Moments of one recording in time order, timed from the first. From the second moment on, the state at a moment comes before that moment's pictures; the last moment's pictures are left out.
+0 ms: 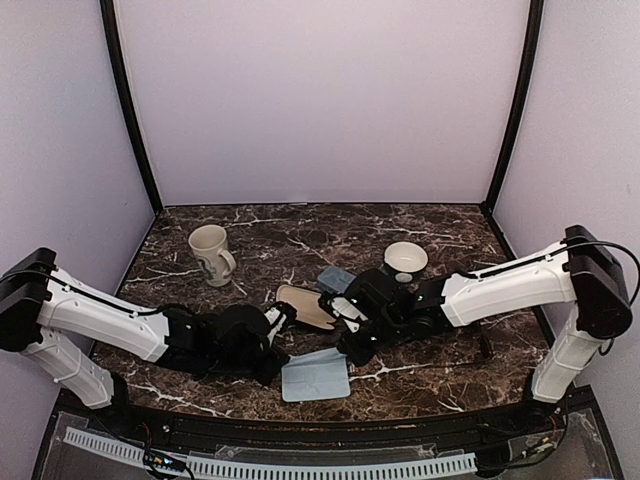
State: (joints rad) left arm -1.17 1.46 0.63 -0.02 -0.19 -0.45; right arm 1.11 1.68 0.97 -0.27 -0.01 0.25
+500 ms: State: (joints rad) left arm -1.22 1.44 0.58 -0.02 -0.13 -0.48; right arm 1.17 1.68 0.92 -0.25 -0.05 0.29
